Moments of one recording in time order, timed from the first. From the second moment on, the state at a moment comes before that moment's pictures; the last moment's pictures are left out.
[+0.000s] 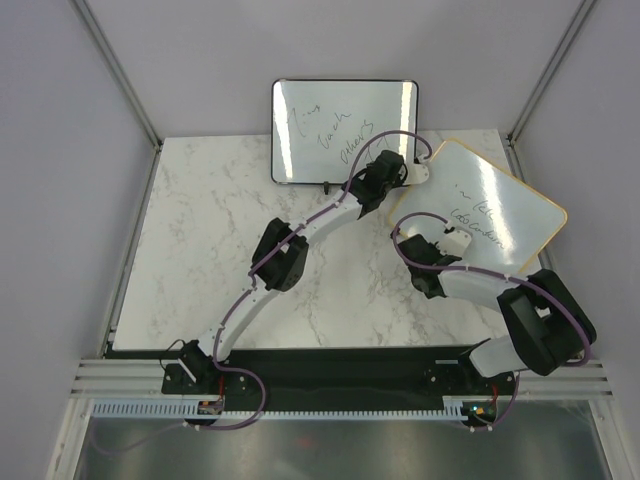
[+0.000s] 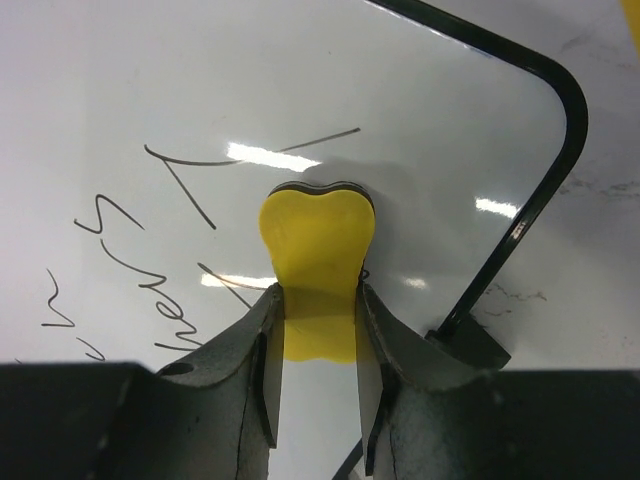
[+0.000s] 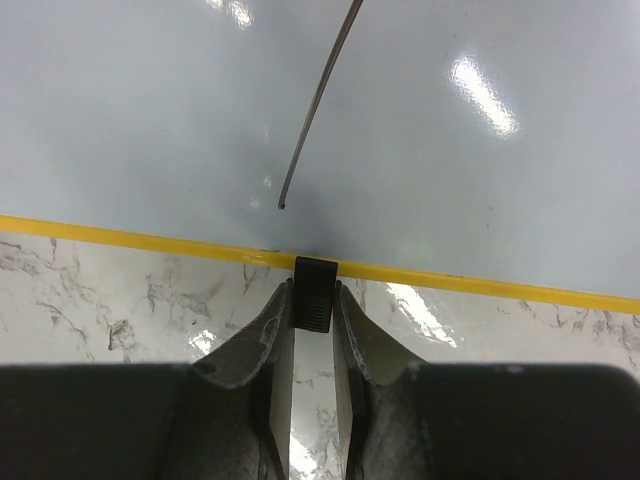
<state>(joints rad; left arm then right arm) -0.79 2.71 2.47 -0.18 -0.33 0.84 0.51 1.44 0.57 -0.26 0.77 1.02</state>
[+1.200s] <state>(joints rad) -0.78 2.64 2.38 -0.22 -0.34 0.83 0.52 1.46 0.59 -0.28 0.77 0.99</state>
